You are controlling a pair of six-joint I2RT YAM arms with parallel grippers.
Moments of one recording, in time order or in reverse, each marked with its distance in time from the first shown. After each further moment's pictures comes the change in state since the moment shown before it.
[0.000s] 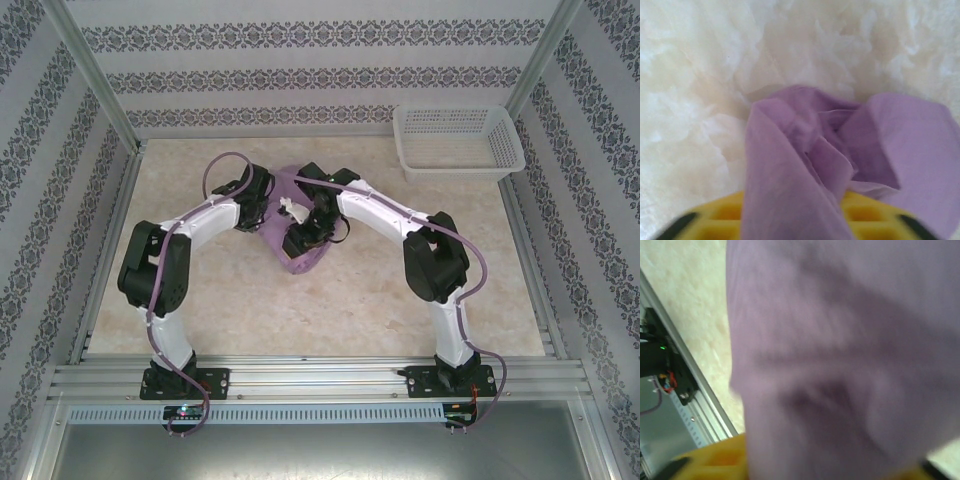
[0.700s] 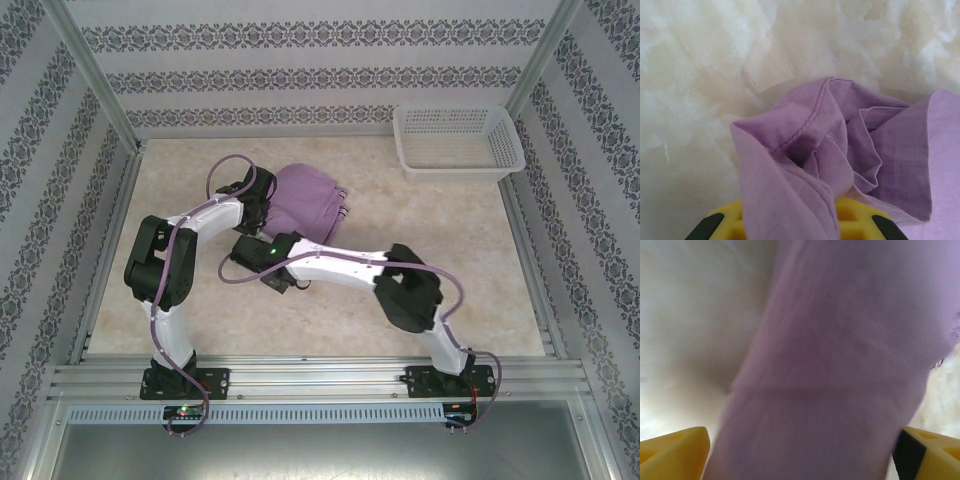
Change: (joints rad) left arm 0.000 0.039 0.012 -0.016 0.021 0.013; right arm 0.420 0.078 -0.044 0.117 1.164 0.082
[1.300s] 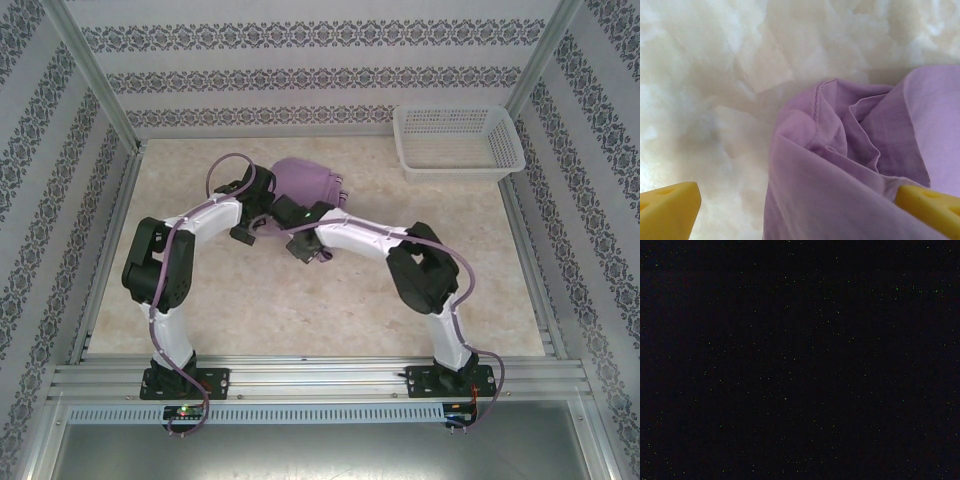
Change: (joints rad) left arm 0.002 -0.026 0.000 0.000 0.019 0.014; right arm -0.272 -0.092 -0.087 0.113 -0.422 -0.032
